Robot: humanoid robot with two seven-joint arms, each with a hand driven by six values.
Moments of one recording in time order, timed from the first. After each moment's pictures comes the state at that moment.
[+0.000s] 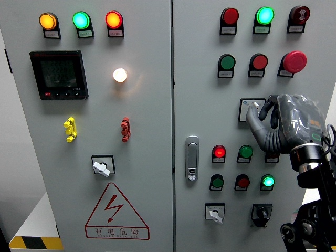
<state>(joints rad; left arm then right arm) -0.04 -0.10 0.09 -0.13 0.05 -0.07 -0.07 0.83 0.16 1.53 1.56 -2.70 0.11 -0.31</state>
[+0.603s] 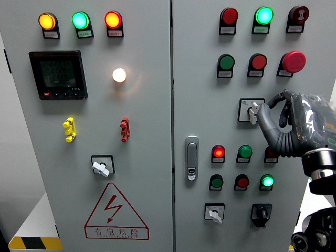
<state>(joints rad) -0.04 -0.10 0.10 -0.13 0.05 -0.07 -0.07 0.77 0.16 1.55 1.66 -2.67 0.10 -0.30</state>
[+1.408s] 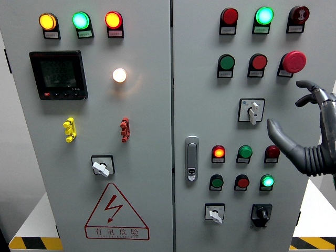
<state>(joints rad) -0.04 -0.10 0.09 -0.13 0.05 -0.07 -0.07 0.61 0.16 1.61 1.89 -2.67 0.11 -0.15</state>
